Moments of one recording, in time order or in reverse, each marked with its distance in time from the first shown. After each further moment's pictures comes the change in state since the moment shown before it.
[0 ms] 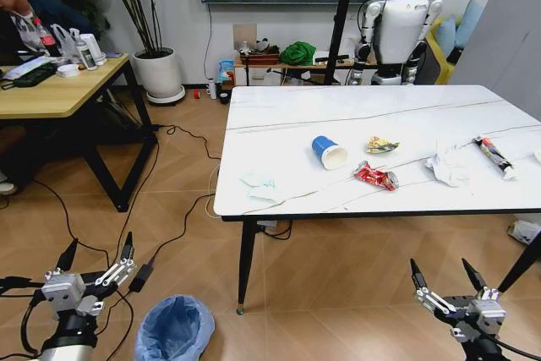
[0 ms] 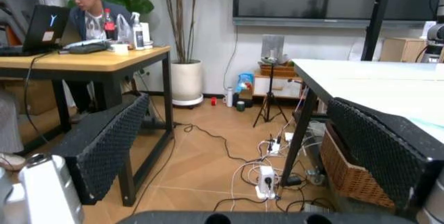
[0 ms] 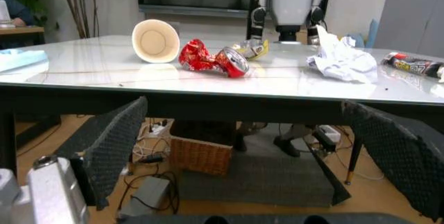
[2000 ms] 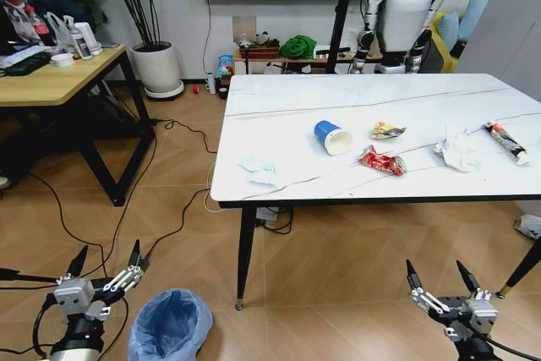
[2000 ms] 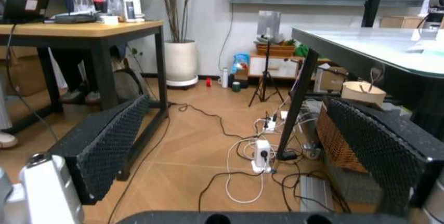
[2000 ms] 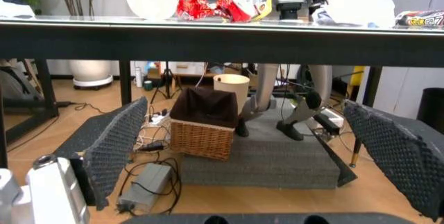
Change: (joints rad) left arm 0.005 0.012 0.021 0.038 0.004 0.007 0.010; right arm 0.025 0.023 -0.019 -0.025 -0.014 -0.010 0.000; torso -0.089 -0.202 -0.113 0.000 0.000
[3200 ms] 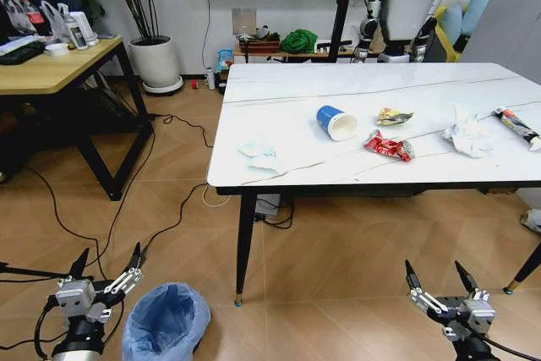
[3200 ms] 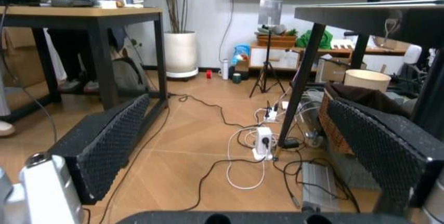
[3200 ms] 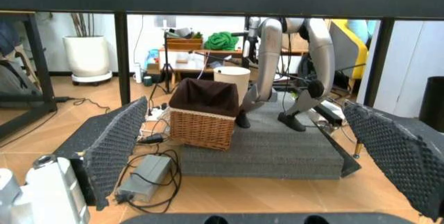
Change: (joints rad) left arm 0.000 -0.003 0.000 0.013 0.002 0.000 0.007; right arm 0.010 0.002 -0.004 -0.014 0.001 0.004 -0.002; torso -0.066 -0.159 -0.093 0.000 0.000
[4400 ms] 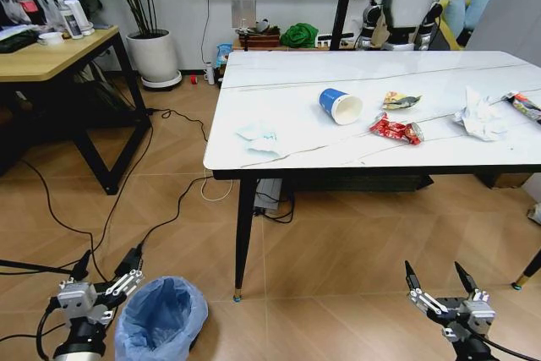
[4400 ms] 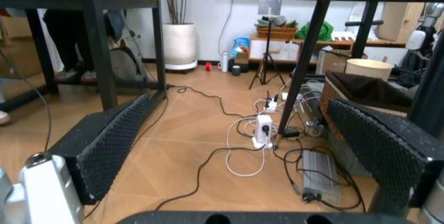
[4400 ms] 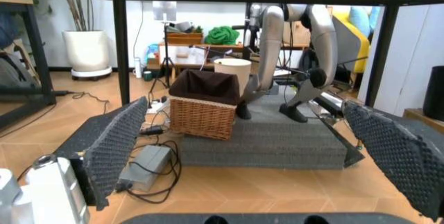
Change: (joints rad) left arm 0.003 -0.009 0.005 0.007 0.006 -0.003 0.007; right arm -0.004 0.000 -0.001 -0.002 0.001 0.005 -0.002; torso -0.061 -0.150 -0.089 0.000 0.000
